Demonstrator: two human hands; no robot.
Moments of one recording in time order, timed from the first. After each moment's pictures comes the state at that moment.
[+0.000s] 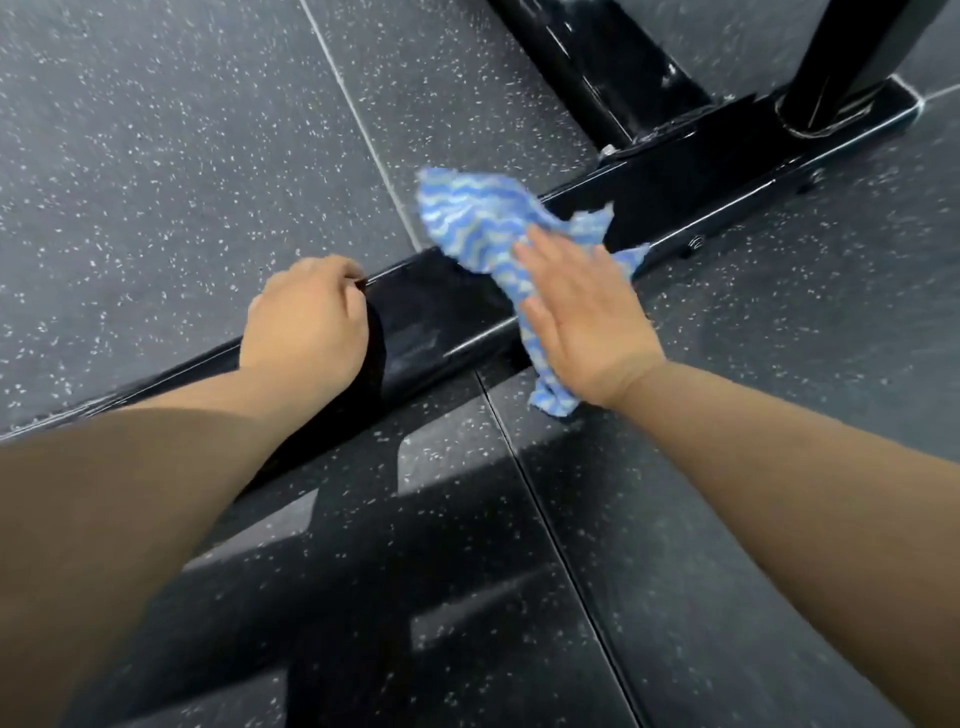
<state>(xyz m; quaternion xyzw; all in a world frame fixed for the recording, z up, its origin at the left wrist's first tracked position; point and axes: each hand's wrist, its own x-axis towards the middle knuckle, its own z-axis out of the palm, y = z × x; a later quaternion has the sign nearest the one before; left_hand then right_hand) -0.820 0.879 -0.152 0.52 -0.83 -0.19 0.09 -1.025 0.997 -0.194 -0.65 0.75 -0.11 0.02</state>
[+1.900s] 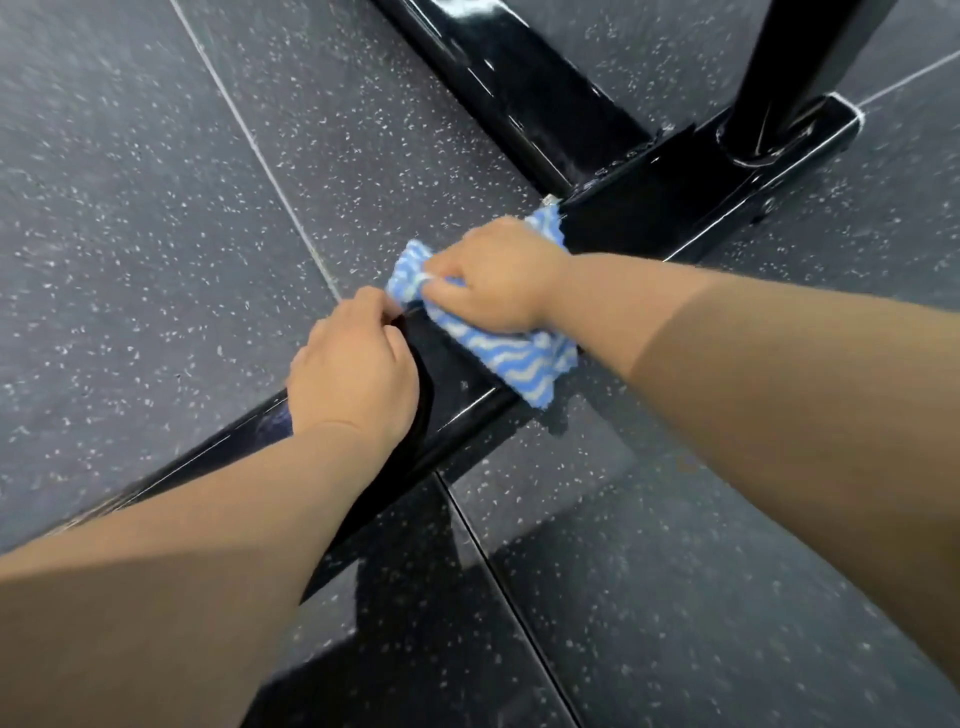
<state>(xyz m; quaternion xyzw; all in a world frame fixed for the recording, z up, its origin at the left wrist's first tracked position) -0.917 0.880 -0.157 0.55 -0.79 -0.25 0.09 -1.084 0.895 -0.143 -0.67 0.73 0.06 0.09</state>
